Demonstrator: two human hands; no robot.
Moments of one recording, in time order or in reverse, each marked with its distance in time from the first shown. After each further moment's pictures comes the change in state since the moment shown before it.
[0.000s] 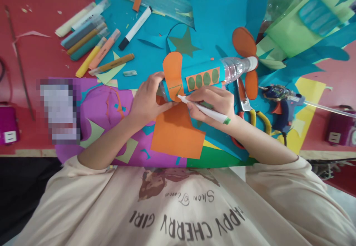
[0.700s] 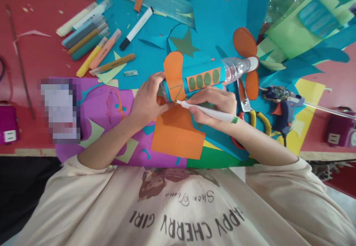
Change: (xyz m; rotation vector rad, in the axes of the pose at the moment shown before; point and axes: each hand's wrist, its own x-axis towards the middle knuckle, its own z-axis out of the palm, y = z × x) left_hand 0.000 0.001 0.002 0.041 0.028 0.004; right_hand 0.001 -0.004 -0.004 0.096 -0.017 0.055
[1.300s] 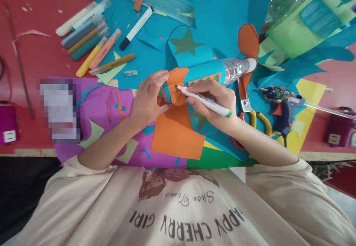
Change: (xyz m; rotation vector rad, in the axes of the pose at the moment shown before) left_hand -0.002 -0.002 0.005 0.120 0.099 0.125; right_hand 0.001 0.000 0.005 0.111 0.055 0.187
